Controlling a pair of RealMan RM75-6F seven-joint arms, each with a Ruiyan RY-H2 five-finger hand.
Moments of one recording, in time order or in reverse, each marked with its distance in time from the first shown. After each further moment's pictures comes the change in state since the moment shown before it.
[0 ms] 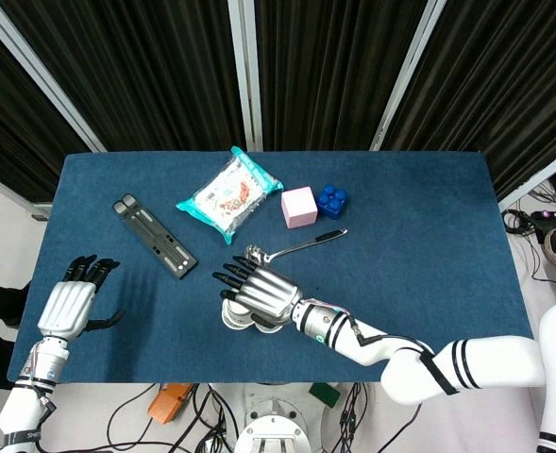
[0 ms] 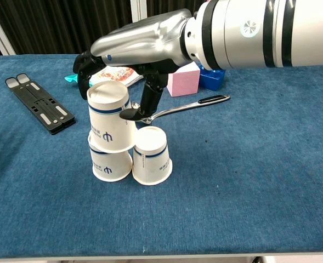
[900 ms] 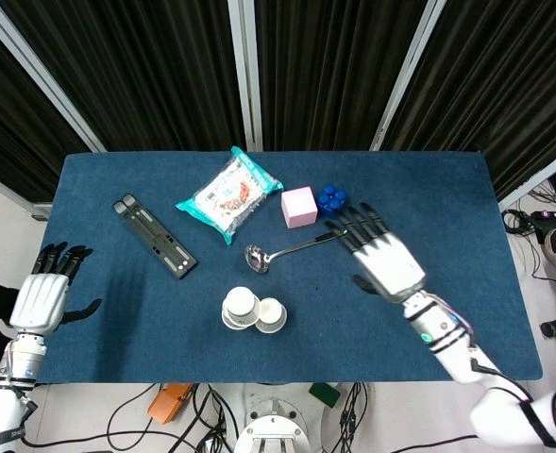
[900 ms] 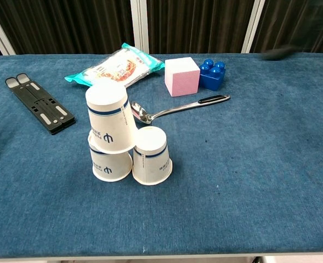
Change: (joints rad) left arm 0.041 0.010 -0.031 0.104 0.055 0.111 -0.050; right arm -0.450 0.268 -0.195 -0.085 -0.317 0.591 0.086
